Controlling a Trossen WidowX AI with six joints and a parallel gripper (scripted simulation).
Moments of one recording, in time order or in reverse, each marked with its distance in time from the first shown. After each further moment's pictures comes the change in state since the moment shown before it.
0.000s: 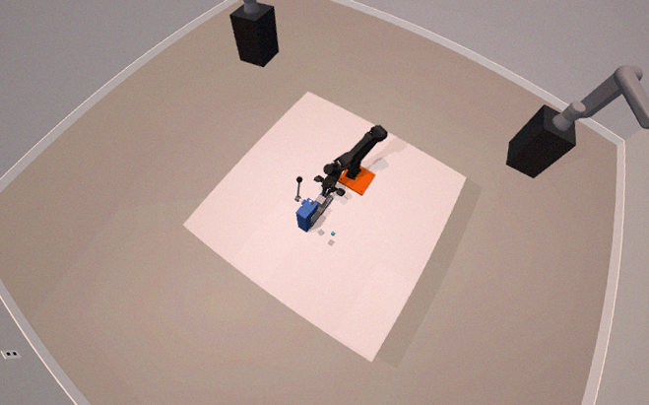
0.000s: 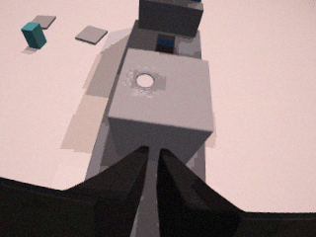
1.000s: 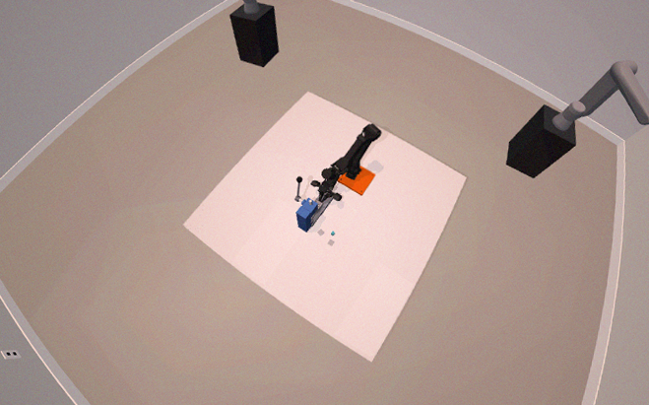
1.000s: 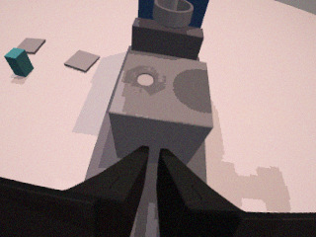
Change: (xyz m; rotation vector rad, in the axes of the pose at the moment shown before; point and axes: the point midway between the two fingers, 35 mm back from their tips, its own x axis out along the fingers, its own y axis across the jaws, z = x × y) arm 0.029 0.000 0.022 0.000 -0.071 0.000
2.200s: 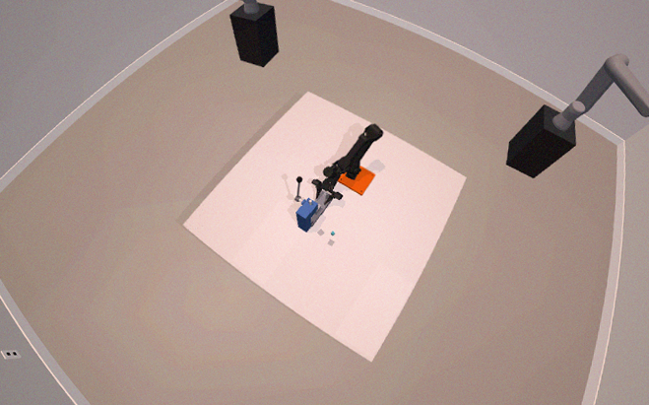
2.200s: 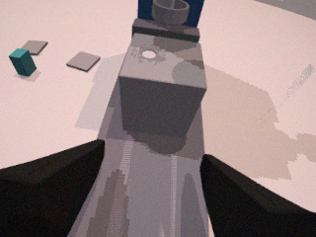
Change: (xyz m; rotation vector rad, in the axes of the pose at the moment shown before) arm -0.007 0.000 -0.007 0.010 -0.037 -0.005
